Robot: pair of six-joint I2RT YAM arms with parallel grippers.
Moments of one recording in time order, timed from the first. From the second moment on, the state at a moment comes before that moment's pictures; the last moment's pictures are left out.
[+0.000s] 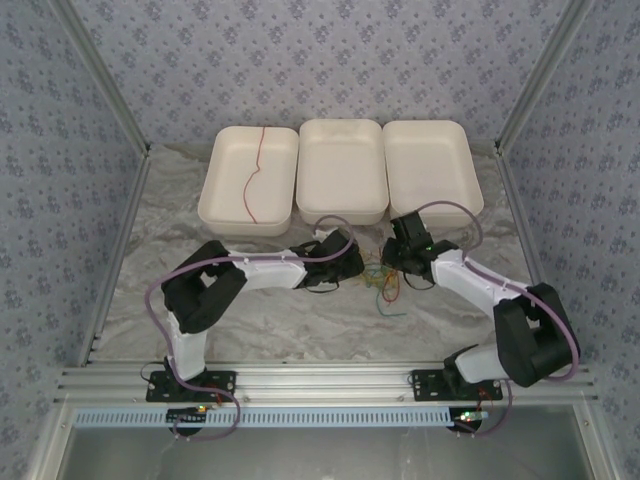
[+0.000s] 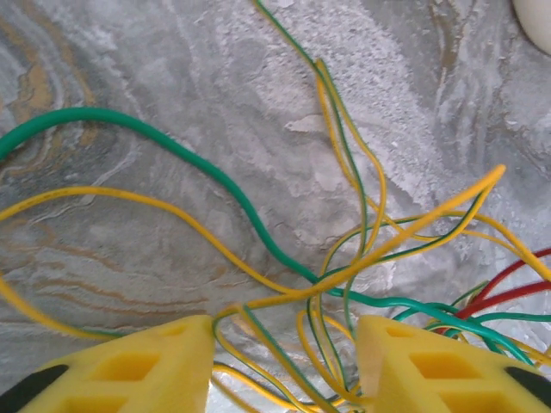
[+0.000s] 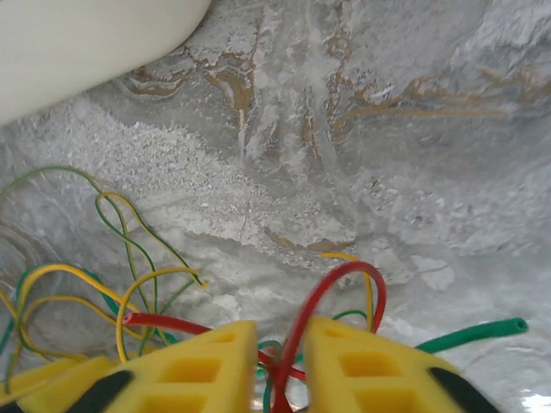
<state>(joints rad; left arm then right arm) -0.96 1.92 1.13 -0.08 -0.08 -1.12 0.43 1.38 0.75 -0.35 0.08 0.70</state>
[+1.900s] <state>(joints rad) -0.60 1.06 0.40 -0.16 -0.21 -1.15 0.46 1.13 0.81 -0.50 0.13 0.56</state>
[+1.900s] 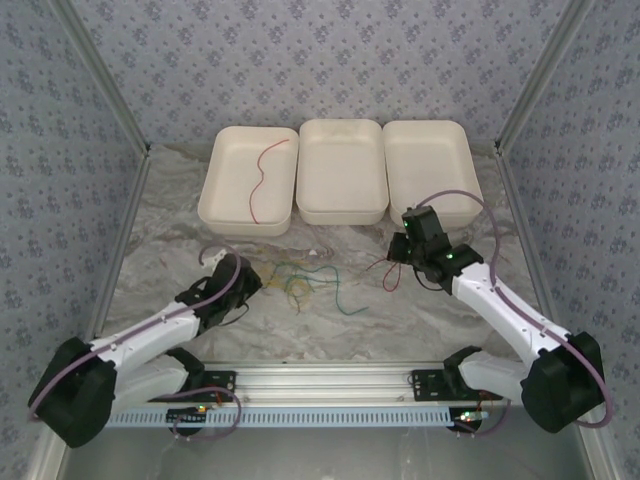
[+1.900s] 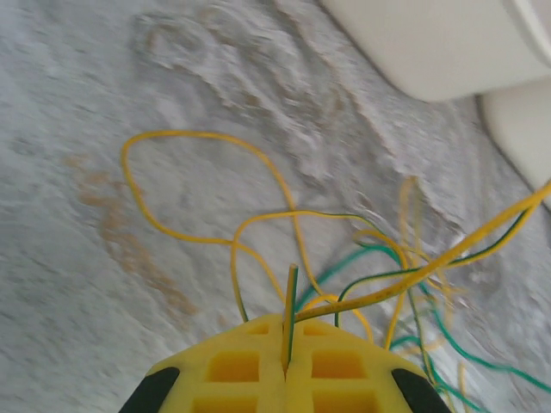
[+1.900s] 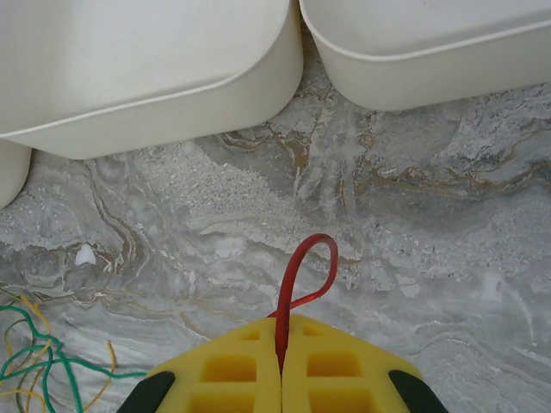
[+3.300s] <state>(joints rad) -1.13 1.76 1.12 -0.16 -0.11 -1.15 0.40 0.67 0.36 -0.58 0.06 0.81</state>
